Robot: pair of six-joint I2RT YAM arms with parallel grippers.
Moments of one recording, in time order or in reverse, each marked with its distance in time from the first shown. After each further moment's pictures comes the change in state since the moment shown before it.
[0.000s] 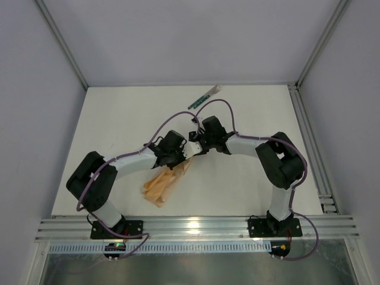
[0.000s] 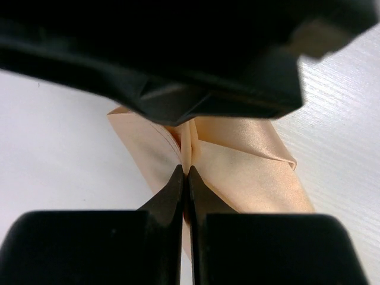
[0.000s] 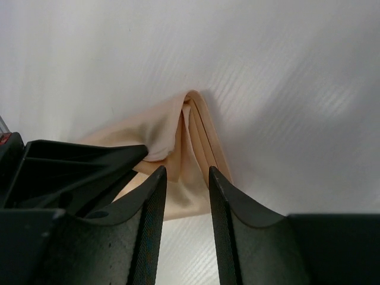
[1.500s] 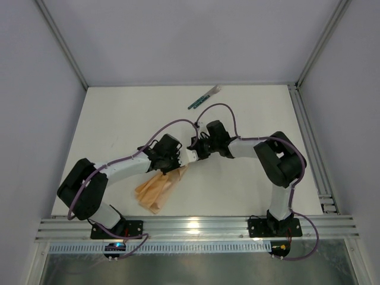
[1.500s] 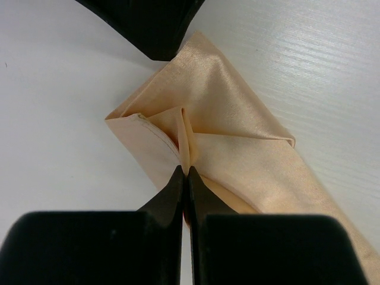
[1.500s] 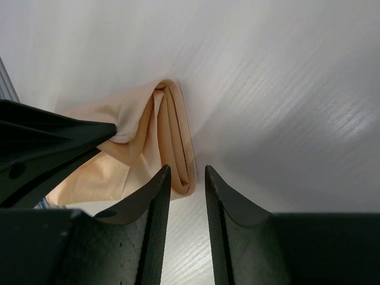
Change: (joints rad) left arm 0.005 -0.105 -0.059 -0.109 0.044 0.132; right arm -0.034 -0.010 -0.114 0.122 -0.133 -0.073
